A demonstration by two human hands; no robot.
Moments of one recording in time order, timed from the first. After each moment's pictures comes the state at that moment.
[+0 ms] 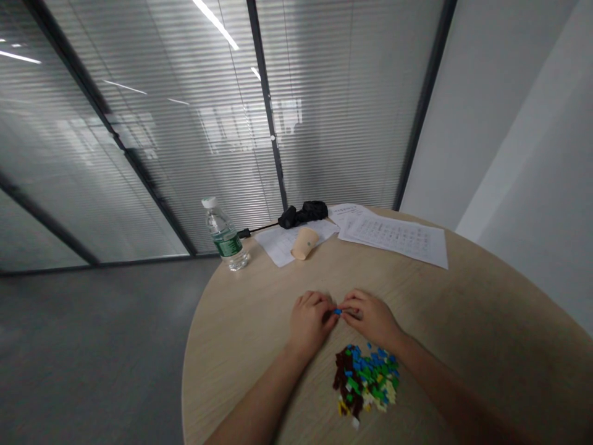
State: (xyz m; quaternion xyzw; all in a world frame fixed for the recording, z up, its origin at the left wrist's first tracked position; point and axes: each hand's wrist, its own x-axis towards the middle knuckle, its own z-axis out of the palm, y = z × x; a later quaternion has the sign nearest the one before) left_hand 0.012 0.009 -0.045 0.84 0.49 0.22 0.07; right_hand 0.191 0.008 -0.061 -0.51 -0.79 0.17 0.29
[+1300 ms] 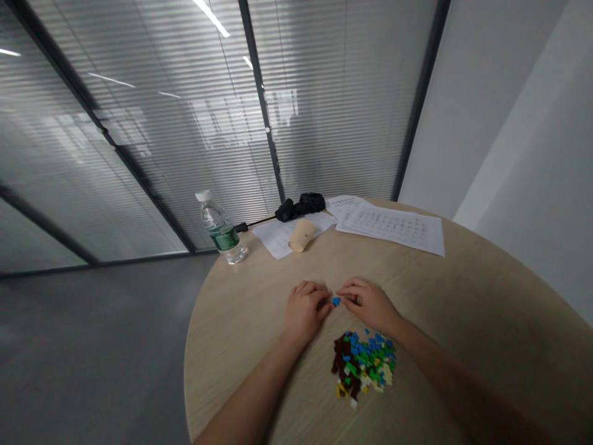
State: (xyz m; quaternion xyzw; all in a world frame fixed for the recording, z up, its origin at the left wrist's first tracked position) left_hand 0.007 0.011 -0.040 0.84 0.50 0.20 0.07; right_hand 0.194 0.011 -0.061 -0.51 -0.78 0.19 0.31
